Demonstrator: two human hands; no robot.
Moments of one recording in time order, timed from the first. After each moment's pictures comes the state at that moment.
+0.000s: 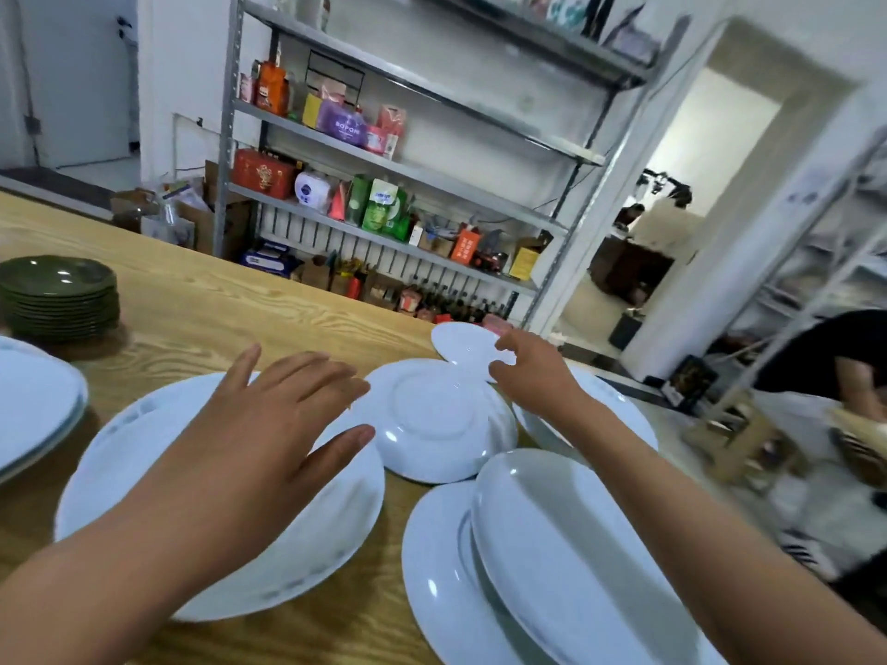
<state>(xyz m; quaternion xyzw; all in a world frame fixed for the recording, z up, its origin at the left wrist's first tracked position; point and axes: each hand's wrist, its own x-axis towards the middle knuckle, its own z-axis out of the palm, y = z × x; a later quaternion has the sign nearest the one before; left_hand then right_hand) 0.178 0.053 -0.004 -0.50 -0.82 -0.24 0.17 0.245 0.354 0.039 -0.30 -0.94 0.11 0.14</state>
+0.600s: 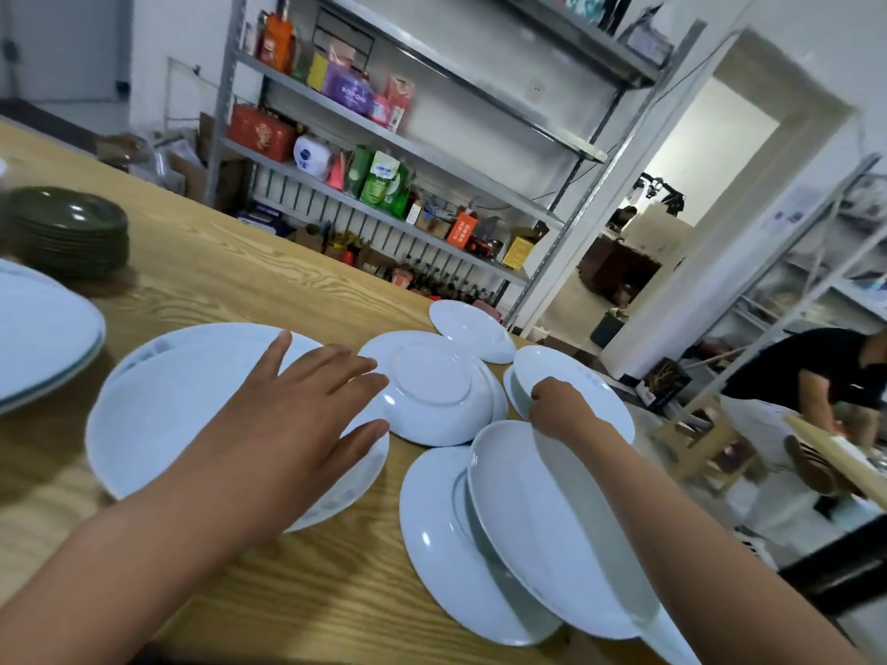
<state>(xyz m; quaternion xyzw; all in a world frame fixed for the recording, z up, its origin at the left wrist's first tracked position) 0.199 0.051 -0.028 -0.52 -0.79 -0.26 0.20 0.286 0.404 -0.009 -0.46 -0.88 -0.08 -0.07</state>
